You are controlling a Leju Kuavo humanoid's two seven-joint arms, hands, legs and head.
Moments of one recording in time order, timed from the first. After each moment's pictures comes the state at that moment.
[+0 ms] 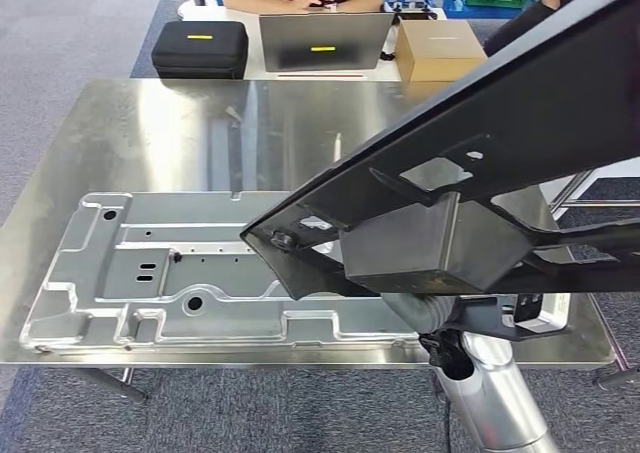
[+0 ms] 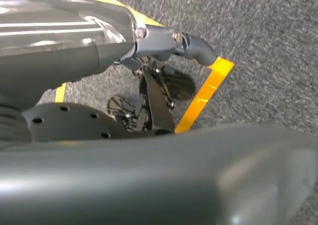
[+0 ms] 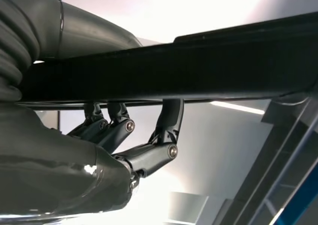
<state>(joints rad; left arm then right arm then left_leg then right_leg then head) -0.07 -0.17 1.43 -0.24 -0.90 -0.19 -0.32 -0.24 -0.10 0.32 -1.78 -0.29 0.61 -0.49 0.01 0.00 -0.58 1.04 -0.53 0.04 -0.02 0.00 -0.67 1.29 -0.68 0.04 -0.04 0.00</state>
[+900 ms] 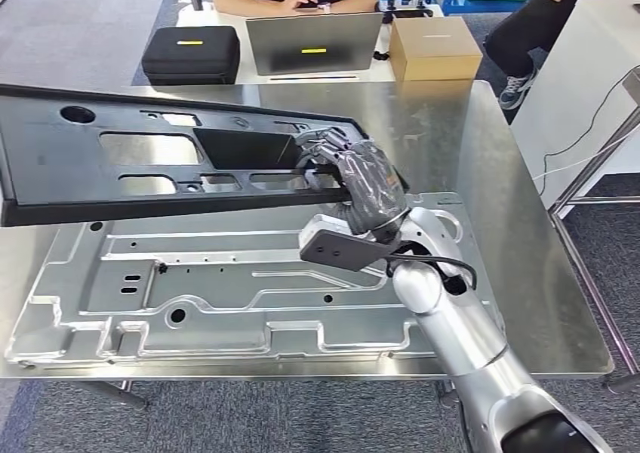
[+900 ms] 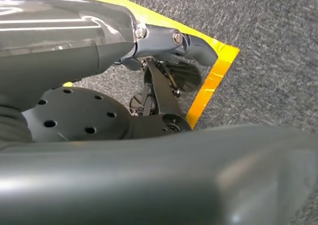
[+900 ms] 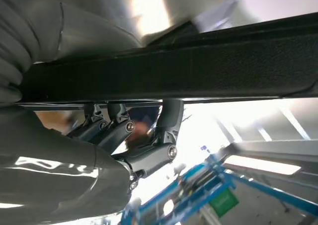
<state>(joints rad) -0.08 -0.19 1.41 -0.24 -0.95 -0.18 -0.29 -0.56 -0.06 0.42 -1.50 0.81 -0.06 -0.19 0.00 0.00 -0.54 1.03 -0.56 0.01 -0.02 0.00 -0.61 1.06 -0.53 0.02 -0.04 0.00</state>
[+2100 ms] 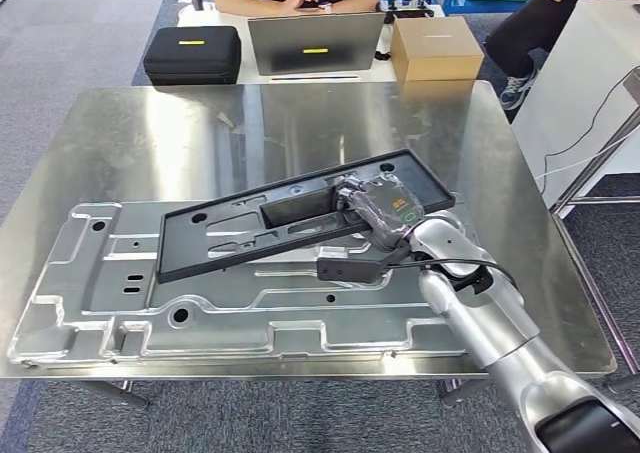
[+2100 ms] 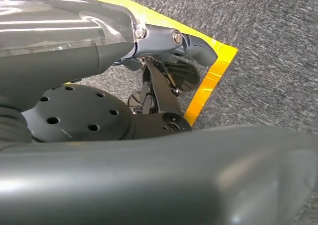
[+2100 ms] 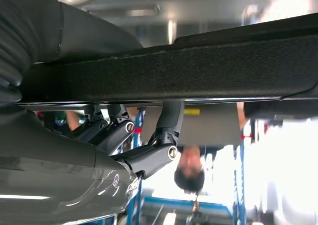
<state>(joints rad) -0.07 -0.20 1.39 -0.24 -0.92 -0.18 -0.31 -0.58 -0.24 0.51 -1.32 1.12 0.07 -0.11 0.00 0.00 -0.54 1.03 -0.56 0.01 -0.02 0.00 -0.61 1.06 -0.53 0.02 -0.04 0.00</state>
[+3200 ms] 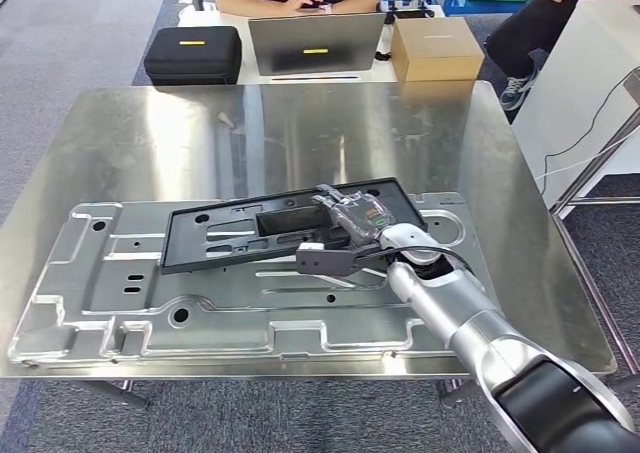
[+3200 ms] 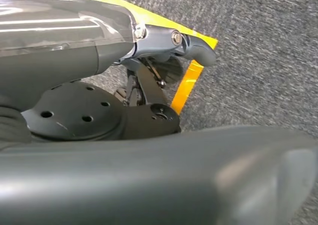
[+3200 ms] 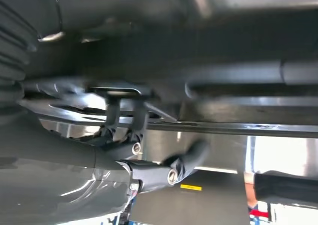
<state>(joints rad) -0.06 -0.20 1.38 -0.24 -0.94 -0.24 -0.40 -0.74 -0.11 0.62 -0.86 1.02 0.05 -0.08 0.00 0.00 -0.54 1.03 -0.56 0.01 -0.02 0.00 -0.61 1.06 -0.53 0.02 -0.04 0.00</state>
